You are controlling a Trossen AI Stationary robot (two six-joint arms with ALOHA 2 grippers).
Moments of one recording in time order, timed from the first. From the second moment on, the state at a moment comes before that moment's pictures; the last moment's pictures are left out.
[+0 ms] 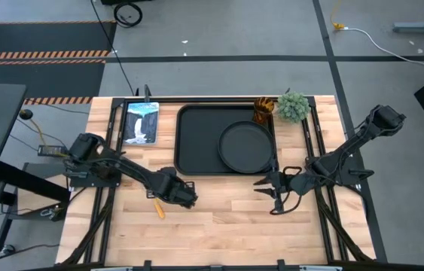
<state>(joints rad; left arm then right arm) -0.38 1.79 1.16 -0.91 -0.22 -1.99 0.58 1.07 0.38 0.19 0.53 0.29</state>
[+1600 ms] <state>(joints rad) -0.30 1.82 1.04 -0.84 -0.17 -2.01 0.68 1.07 0.38 0.26 0.50 0.26</state>
